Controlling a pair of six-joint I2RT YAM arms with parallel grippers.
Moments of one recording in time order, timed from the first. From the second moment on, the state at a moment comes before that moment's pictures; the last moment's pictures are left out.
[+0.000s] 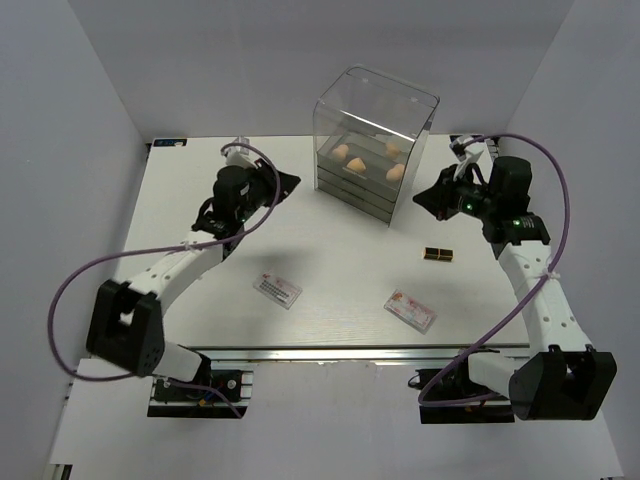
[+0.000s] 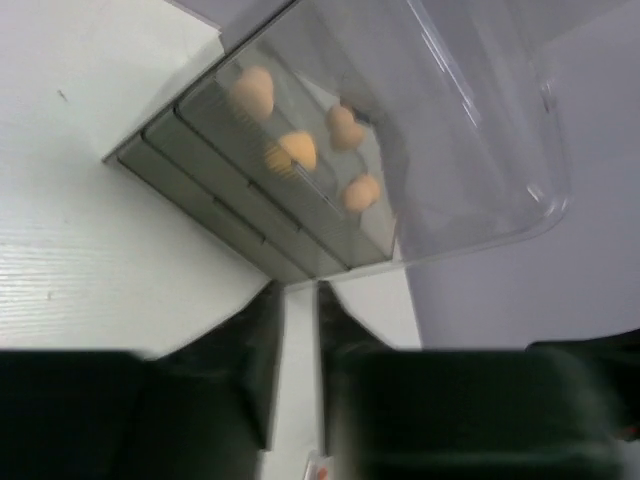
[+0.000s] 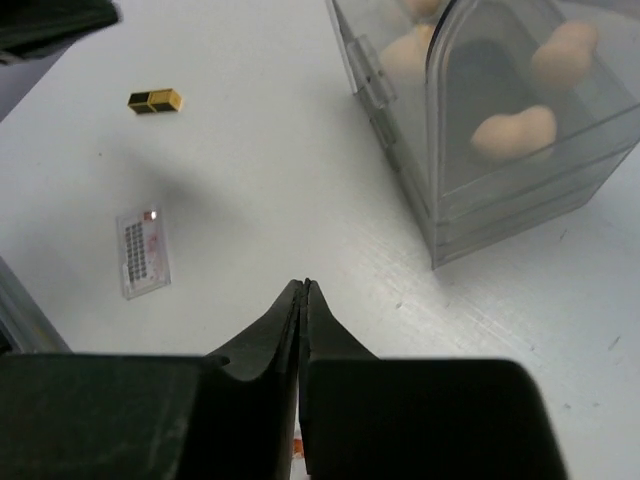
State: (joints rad) left arm -0.42 1.36 0.98 0.22 0.06 -0.83; right arm 0.05 1.17 1.10 -0.32 -0.73 -0.01
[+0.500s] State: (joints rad) left arm -0.41 2.07 1.18 0.59 0.39 -1.20; right arm -0.02 1.14 1.01 -0.35 -0.82 -0.06
